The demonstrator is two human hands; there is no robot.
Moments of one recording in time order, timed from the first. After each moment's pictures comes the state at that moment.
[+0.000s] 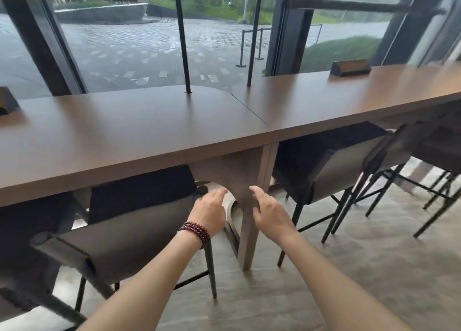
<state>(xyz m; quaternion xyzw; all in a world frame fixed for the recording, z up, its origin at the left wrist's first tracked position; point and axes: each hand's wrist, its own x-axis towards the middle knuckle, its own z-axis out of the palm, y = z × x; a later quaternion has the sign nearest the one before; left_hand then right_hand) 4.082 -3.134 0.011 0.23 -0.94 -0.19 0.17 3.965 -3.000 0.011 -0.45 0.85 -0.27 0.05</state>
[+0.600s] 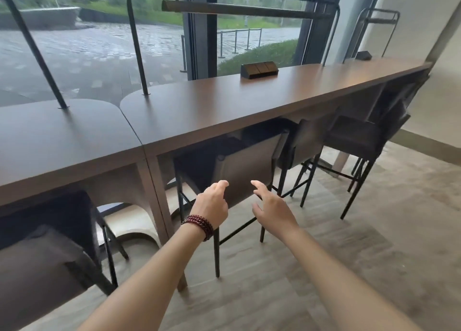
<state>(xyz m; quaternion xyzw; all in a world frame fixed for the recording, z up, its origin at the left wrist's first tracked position) 3.810 -2.919 0.030 0.16 -0.95 -0.23 0.16 3.731 -2.763 0.029 -0.35 0.89 -0.29 0.01</state>
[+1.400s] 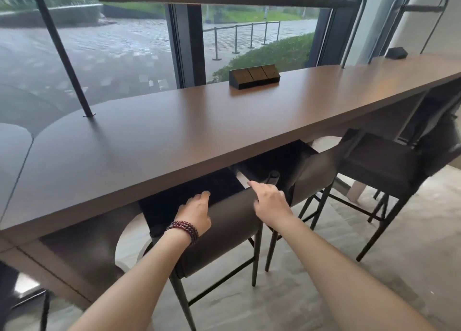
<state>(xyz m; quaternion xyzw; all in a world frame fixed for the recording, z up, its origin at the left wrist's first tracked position) 3.500 -2.976 0.007 0.28 -0.95 -0.16 -0.02 3.364 -2.818 0.007 -0.40 0.90 -0.18 0.02</state>
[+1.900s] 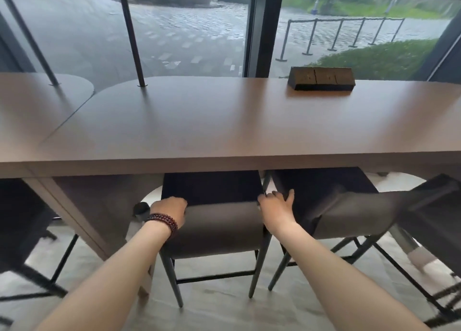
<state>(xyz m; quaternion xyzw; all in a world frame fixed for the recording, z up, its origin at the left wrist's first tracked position) 3.486 -2.969 -0.011 0.50 -0.86 0.00 -0.12 3.267 -2.845 -0.013 -0.53 0.84 0.04 0.04</state>
